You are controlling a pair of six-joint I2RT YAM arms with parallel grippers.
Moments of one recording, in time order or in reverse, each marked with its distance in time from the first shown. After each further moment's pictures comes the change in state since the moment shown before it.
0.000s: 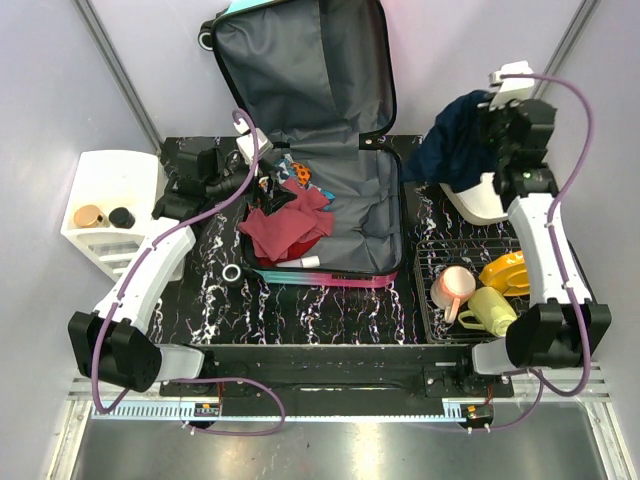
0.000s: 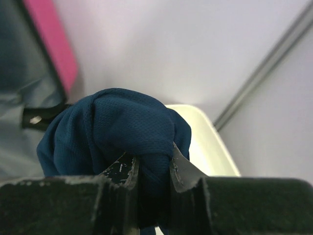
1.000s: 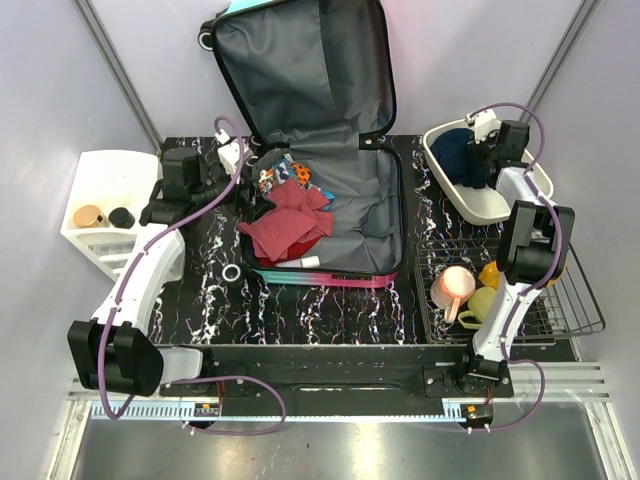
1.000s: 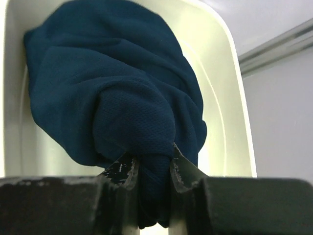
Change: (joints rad) left arm 0.126 -0.036 -0.078 -0.086 0.005 0.027; right arm -0.204 0.659 0.182 0.098 -0.125 -0.362
